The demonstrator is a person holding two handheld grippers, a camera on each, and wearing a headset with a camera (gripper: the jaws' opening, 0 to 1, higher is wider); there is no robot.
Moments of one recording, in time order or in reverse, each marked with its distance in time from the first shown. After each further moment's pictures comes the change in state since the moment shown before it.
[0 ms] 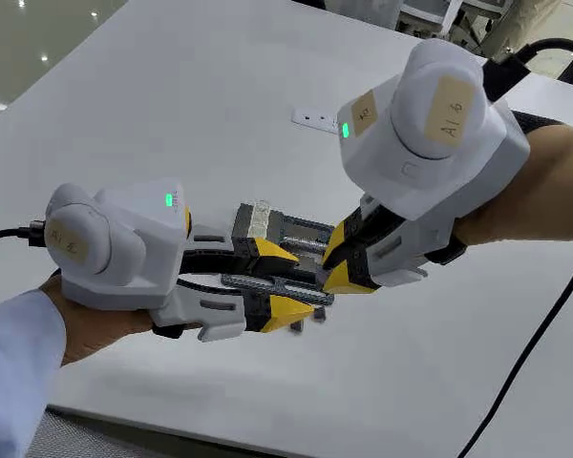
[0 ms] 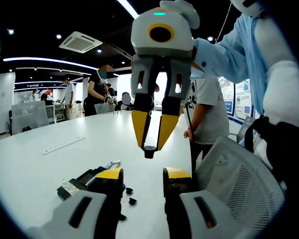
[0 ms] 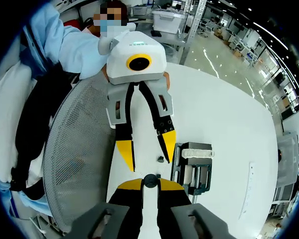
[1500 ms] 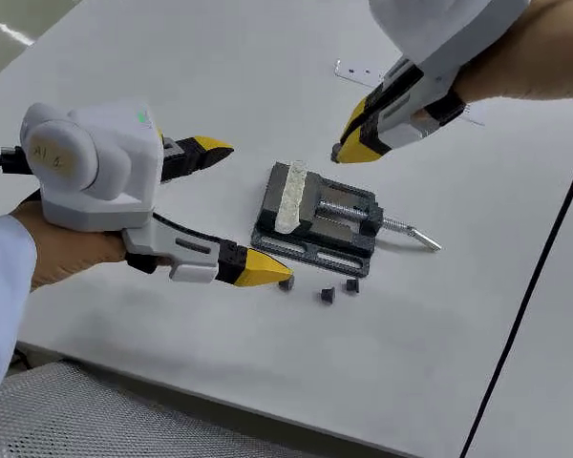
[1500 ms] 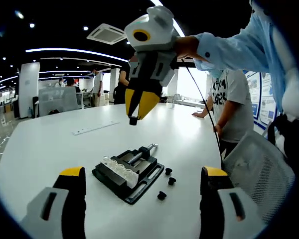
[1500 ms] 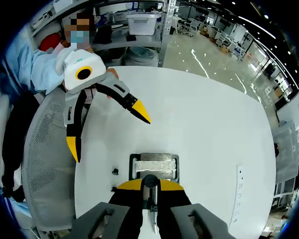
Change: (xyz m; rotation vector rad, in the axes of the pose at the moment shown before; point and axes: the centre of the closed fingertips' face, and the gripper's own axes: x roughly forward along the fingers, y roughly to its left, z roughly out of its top) left arm -0.033 0.076 -0.038 -0.092 0.061 0.226; right arm 0.017 -0.121 0.016 0.089 -0.046 -0.044
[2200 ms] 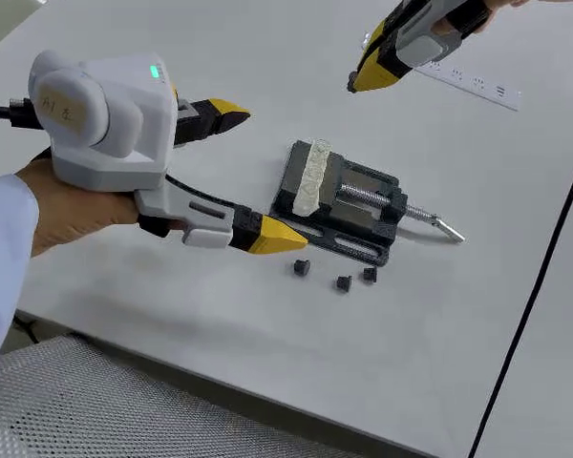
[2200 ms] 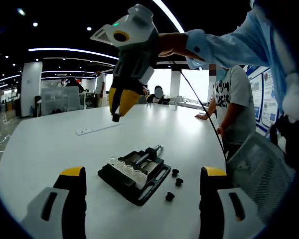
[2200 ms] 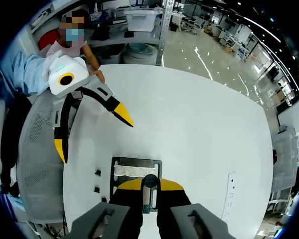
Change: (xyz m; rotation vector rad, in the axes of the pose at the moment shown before) left arm 0.002 0.018 -0.001 -0.015 -0.013 0.015; right arm 0.018 -0.048 0.013 -0.038 0.045 0.006
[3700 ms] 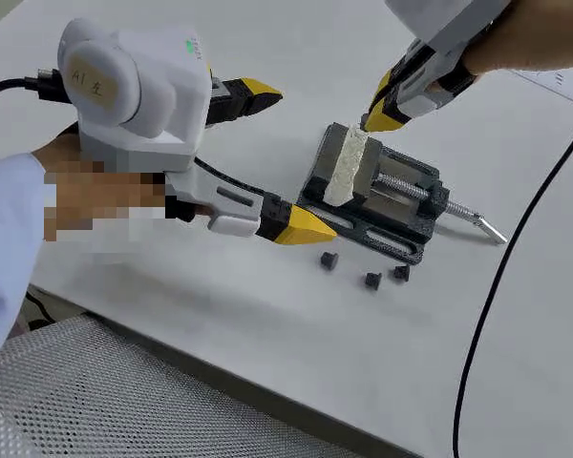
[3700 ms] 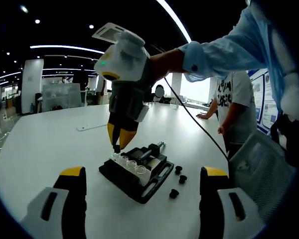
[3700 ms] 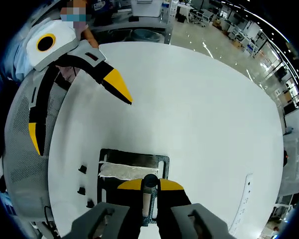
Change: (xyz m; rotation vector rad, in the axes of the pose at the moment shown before) left arm 0.005 0.008 -0.012 -0.020 0.007 0.002; right arm 0.075 0.007 -0.026 -0.034 0.075 0.049
